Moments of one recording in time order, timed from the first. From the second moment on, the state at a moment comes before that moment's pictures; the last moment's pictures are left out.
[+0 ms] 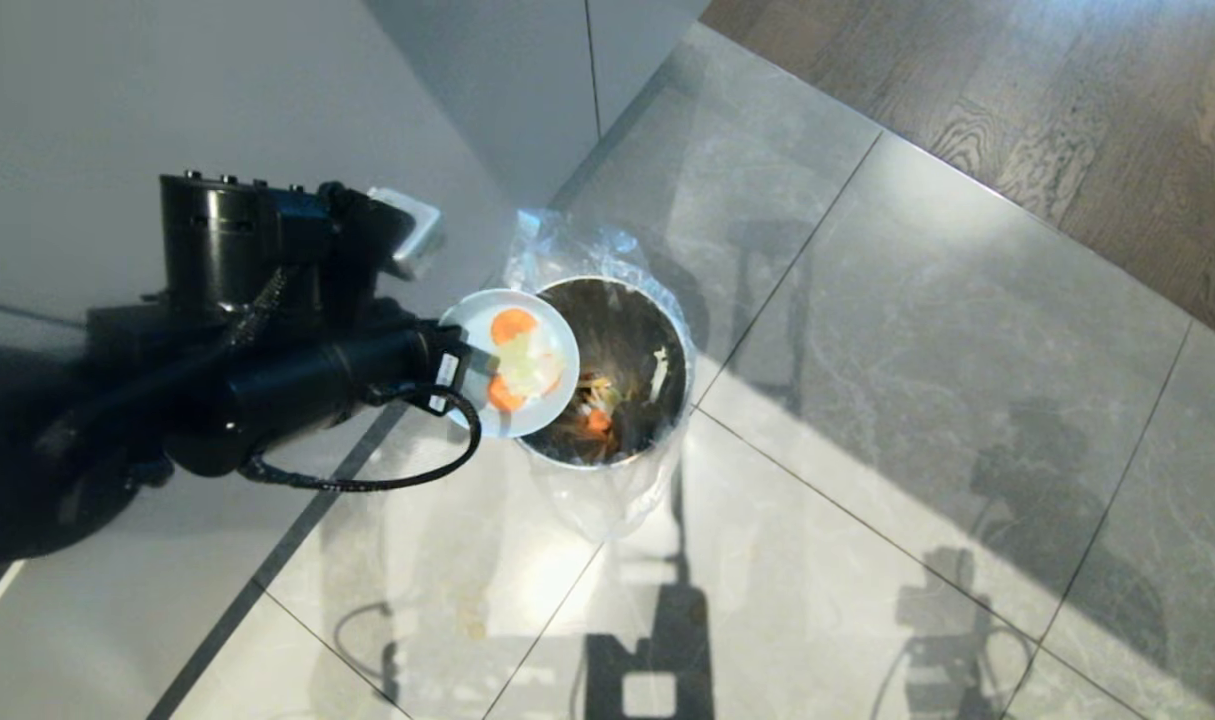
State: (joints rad) left arm -0.52 1.59 -0.98 -0.30 0.26 0.23; right arm 0.00 0.00 0.00 -0.01 -0.06 0.11
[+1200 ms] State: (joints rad) left arm -0.60 1.71 -1.01 -0.60 0.31 0.94; right arm 0.00 0.00 0.00 -0.01 -0.06 0.11
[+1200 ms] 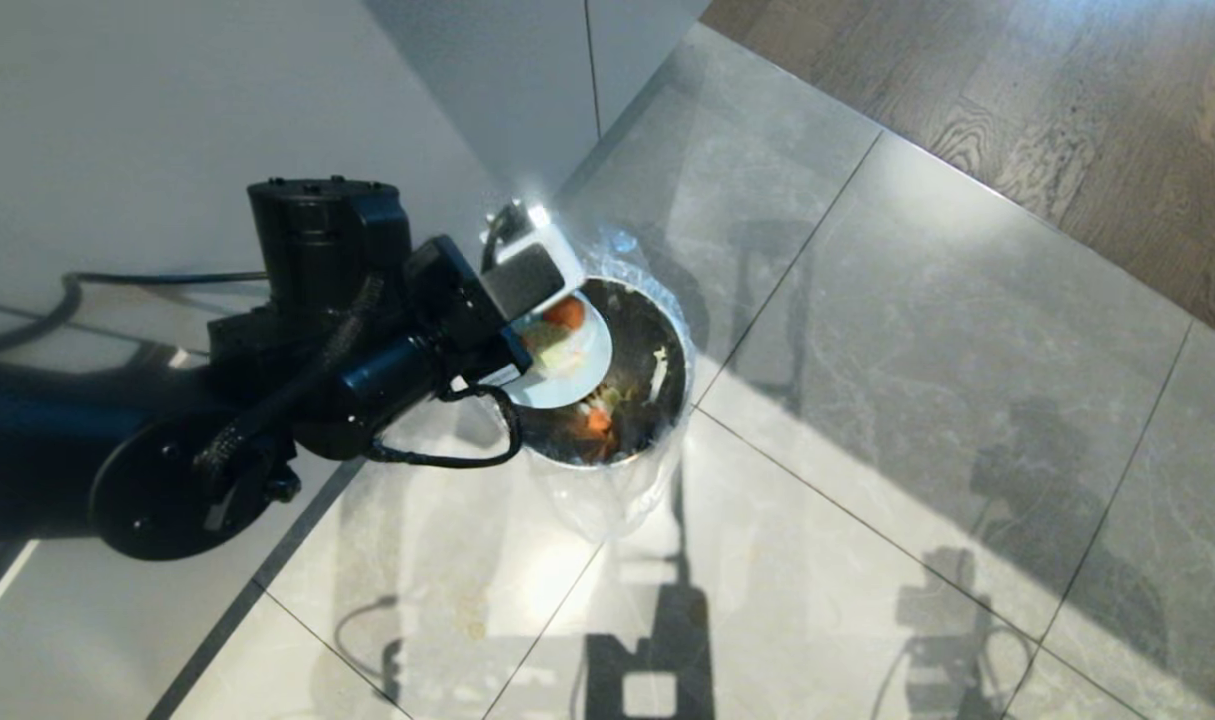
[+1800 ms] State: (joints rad) left arm -0.66 1.73 -1.05 -0.58 0.44 1.49; right arm 0.00 0.00 0.00 -0.01 -0.06 0.11
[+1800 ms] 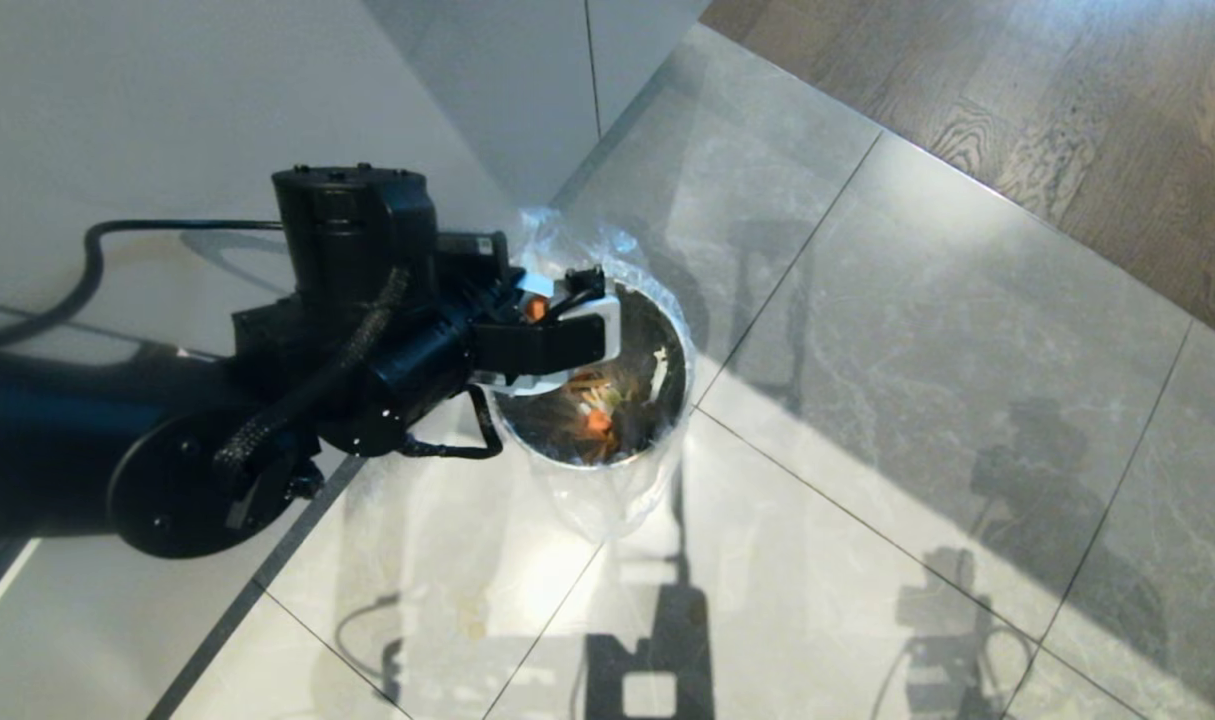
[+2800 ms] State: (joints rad) left arm -0.85 1.88 -1.00 -1.11 0.69 1.81; right arm 0.00 0.00 0.00 -0.01 -0.06 0.11
